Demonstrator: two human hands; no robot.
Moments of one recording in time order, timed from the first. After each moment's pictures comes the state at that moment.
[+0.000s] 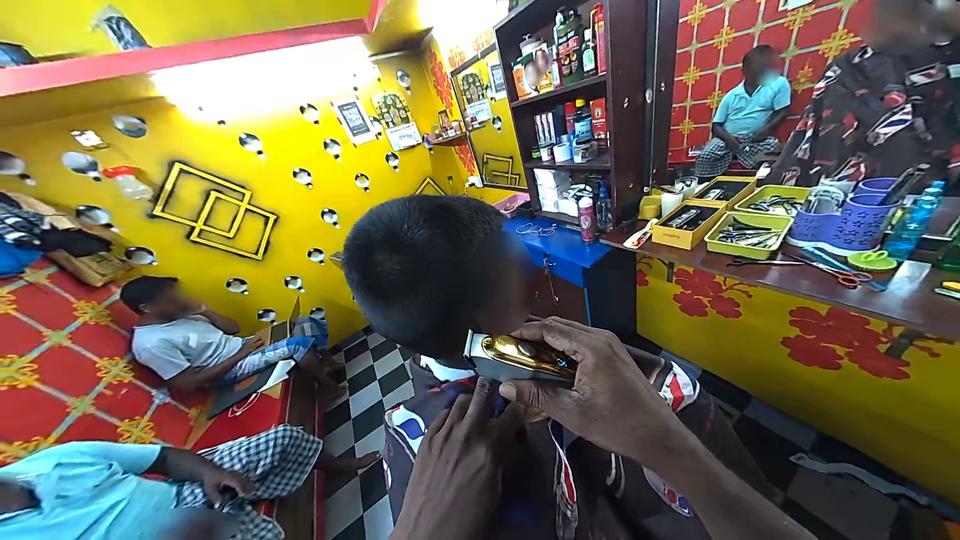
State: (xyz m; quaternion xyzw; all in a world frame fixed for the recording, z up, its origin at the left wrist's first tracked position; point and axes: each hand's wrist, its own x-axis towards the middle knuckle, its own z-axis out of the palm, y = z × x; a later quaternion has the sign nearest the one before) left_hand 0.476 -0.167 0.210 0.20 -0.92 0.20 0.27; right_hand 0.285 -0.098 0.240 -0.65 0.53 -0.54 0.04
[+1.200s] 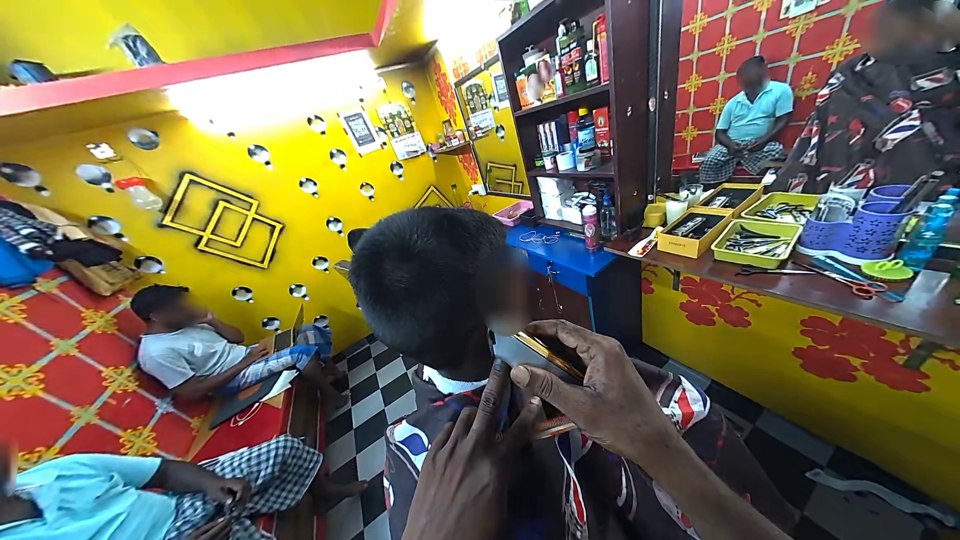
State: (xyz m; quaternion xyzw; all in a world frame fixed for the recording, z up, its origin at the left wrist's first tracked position) left_hand 0.471 -0.173 0.210 0.21 -0.92 0.19 0.26; right_hand 0.278 -0.115 0.234 -0.57 0.52 -0.62 0.15
